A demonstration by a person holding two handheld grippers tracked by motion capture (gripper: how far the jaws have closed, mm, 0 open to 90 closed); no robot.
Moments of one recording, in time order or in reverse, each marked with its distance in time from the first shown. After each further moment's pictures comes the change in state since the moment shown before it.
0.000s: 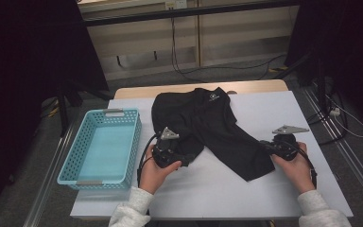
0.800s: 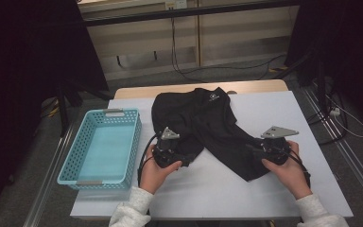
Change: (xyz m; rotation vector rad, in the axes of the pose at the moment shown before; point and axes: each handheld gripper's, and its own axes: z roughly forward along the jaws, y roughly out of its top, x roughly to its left) left arm 0.000 0.001 0.000 0.007 -0.002 0.005; right arm 0.045 0.017 -0.014 -0.048 0.035 -0.143
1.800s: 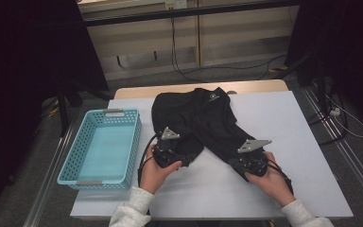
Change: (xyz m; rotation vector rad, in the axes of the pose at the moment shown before) left arm 0.000 0.000 0.000 -0.007 -0.001 0.006; right arm 0.049 -0.007 0.025 0.114 0.242 -0.064
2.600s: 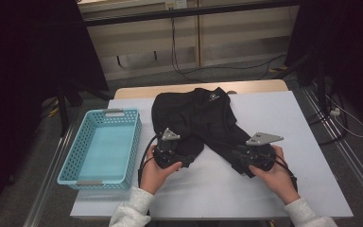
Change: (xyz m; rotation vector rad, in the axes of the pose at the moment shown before) left arm -0.001 -0.002 0.003 0.013 -0.003 0.008; right arm -0.008 0.009 -0.017 -0.130 -0.133 -0.005
